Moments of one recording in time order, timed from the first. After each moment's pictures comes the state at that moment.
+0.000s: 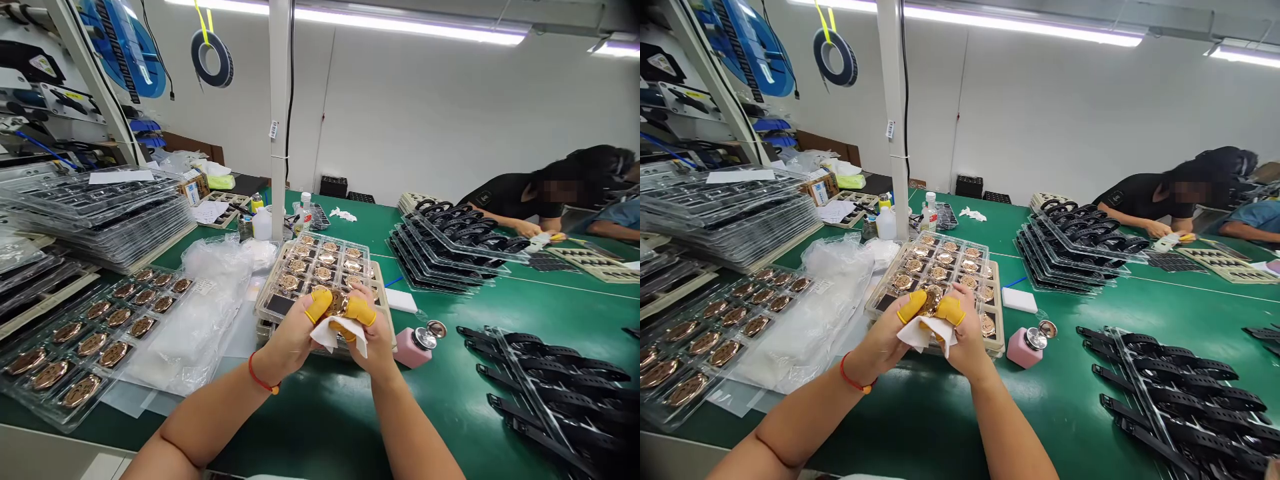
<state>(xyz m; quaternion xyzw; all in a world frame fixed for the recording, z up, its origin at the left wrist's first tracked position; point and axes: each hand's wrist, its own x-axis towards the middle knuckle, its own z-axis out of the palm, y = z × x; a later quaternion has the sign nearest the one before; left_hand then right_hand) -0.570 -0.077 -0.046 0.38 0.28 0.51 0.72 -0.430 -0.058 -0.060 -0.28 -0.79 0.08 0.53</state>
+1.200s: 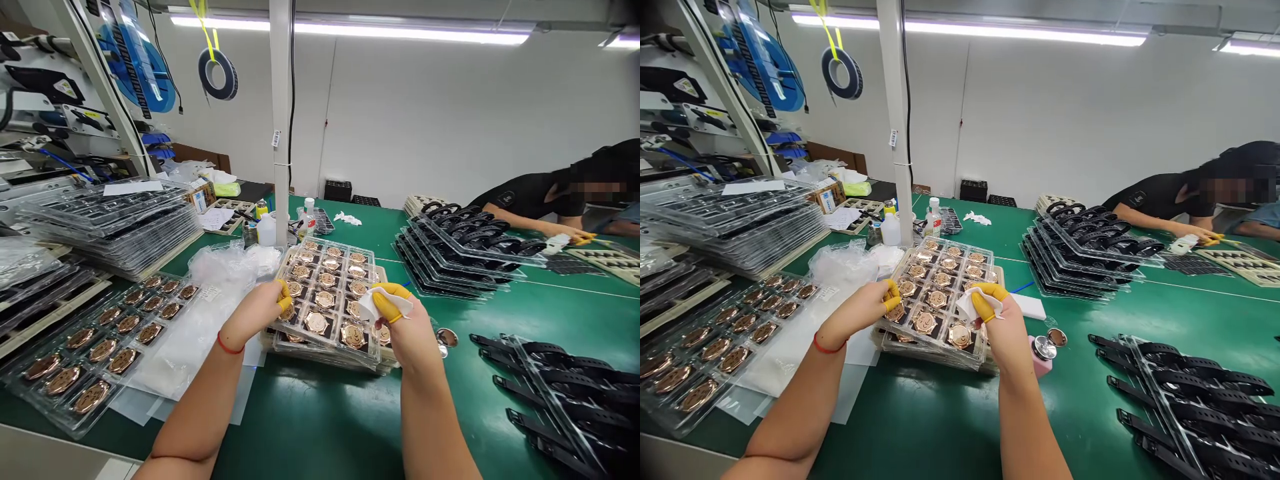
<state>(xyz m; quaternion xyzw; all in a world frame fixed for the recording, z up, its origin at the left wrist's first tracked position) -0.657 -0.030 -0.045 0.74 0.61 0.19 0.21 -0.397 -0.042 -0.046 -0.44 -0.47 0.49 0.59</state>
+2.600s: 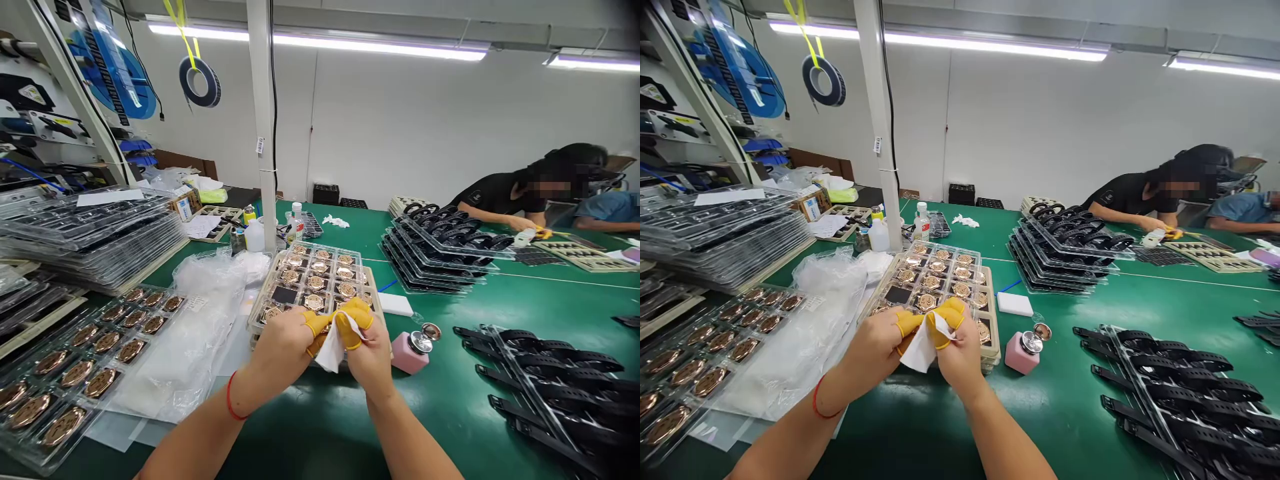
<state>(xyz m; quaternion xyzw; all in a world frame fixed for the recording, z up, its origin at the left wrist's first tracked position) -0.598 -0.076 -0.042 0.86 0.35 0.38 0.00 -0.434 -0.072 -0.061 -0.34 -0.65 0.28 0.62</state>
